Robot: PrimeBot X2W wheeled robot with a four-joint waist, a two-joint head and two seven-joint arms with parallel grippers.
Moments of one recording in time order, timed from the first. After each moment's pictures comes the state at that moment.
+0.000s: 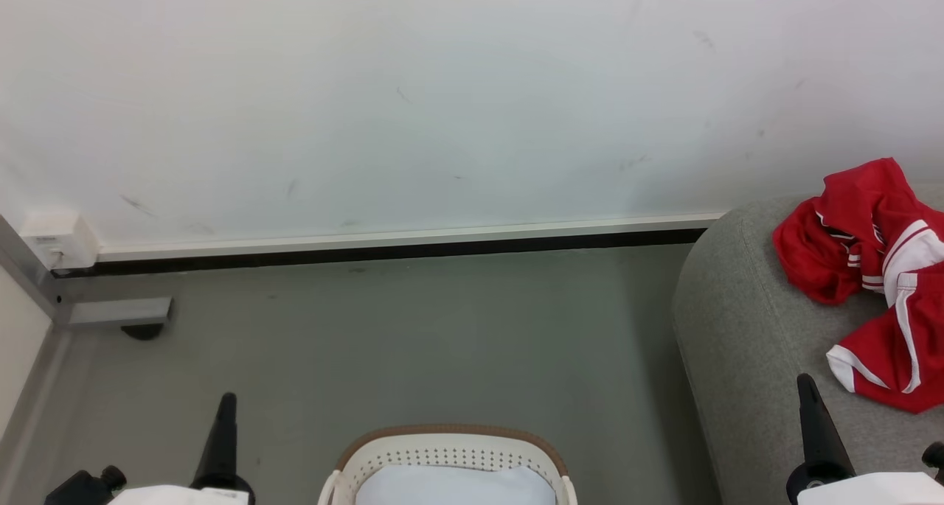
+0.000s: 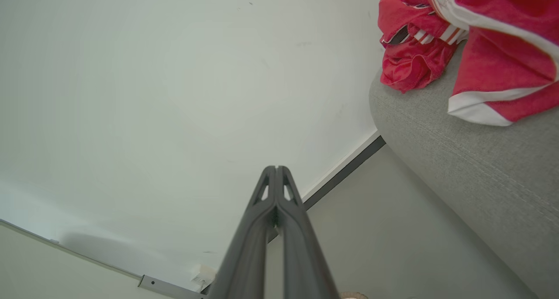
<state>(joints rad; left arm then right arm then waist) -0.04 0.07 0.07 0.22 -1.03 -0.13 -0.05 -0.06 -0.08 0.05 0.21 1.05 0.13 -0.08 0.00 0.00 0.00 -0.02</state>
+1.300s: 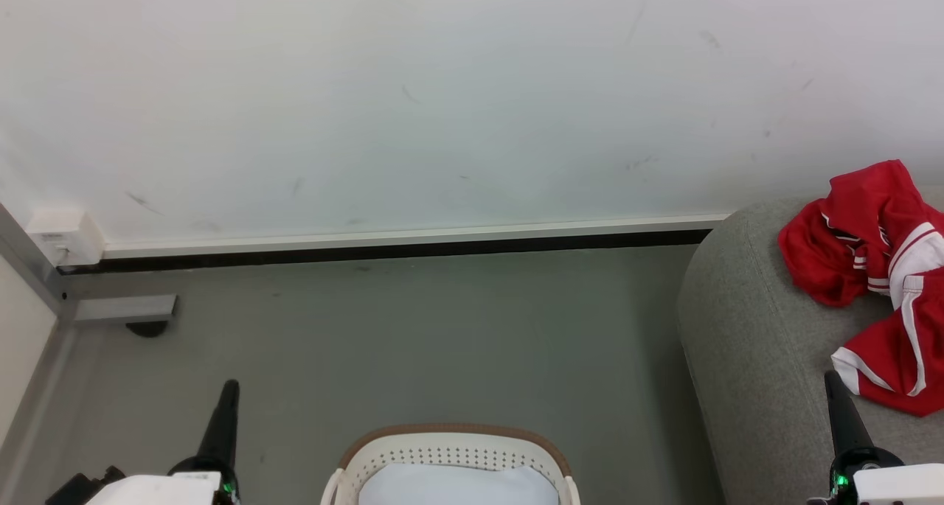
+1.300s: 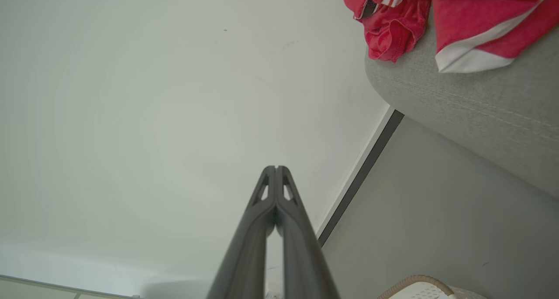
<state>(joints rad) -0.08 0.05 0.10 0.24 -1.38 -0.13 0.05 -0.08 -0.08 -0.02 0.23 1.41 0.13 0.02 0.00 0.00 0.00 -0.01</state>
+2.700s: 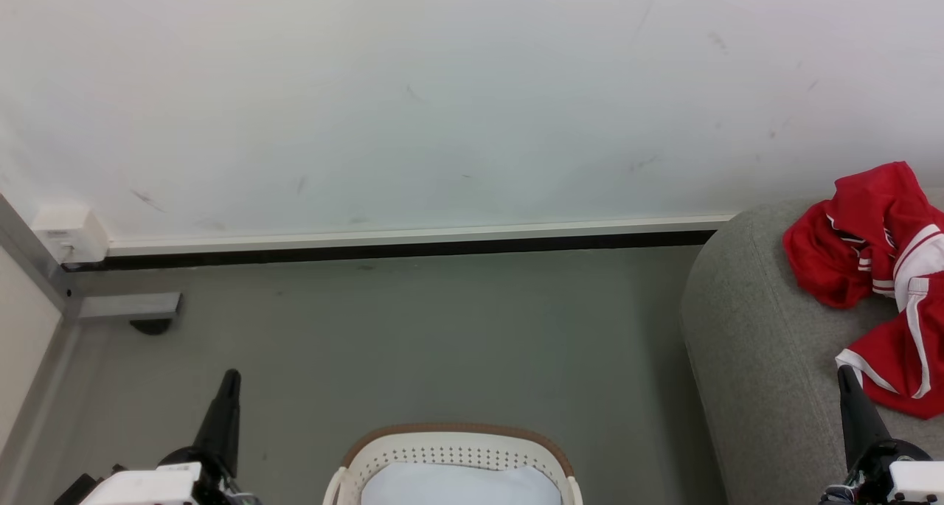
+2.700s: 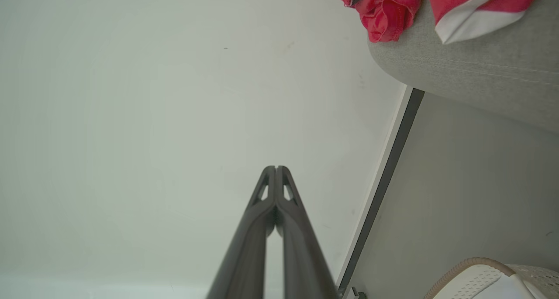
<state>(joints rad) -0.10 0.05 0.11 0.25 -1.61 -0.13 0.11 -0.10 -0.07 -0.08 0.24 1.64 0.13 0.09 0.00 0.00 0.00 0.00</state>
